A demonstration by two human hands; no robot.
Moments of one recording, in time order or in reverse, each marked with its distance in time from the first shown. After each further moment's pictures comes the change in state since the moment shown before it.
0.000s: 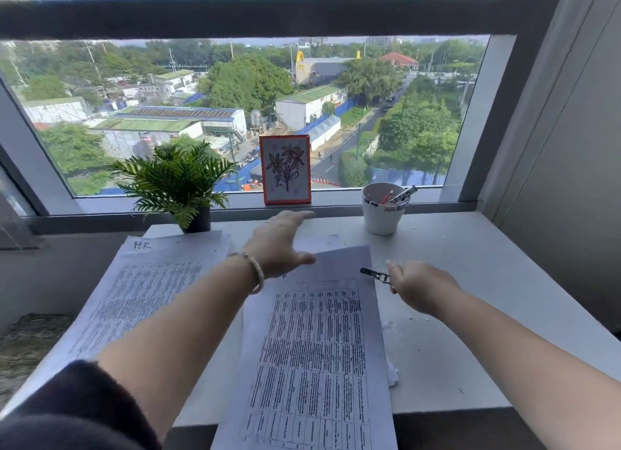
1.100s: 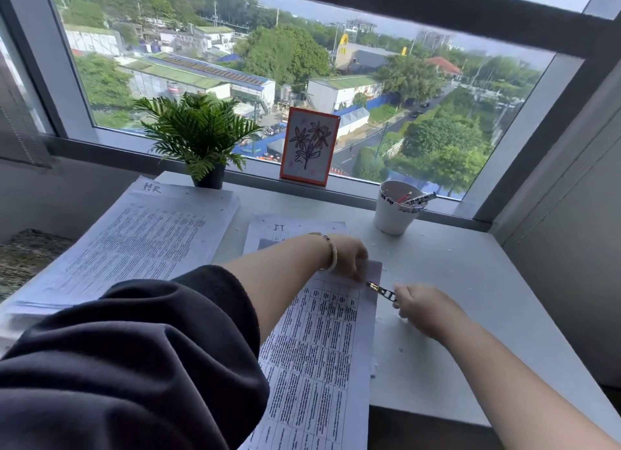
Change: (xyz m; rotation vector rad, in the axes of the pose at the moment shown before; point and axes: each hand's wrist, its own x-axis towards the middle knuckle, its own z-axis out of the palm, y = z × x) left_hand 0.034 0.061 0.057 0.023 -0.377 0.093; right_hand -0.012 0.018 0.007 -0.034 -0.135 0.012
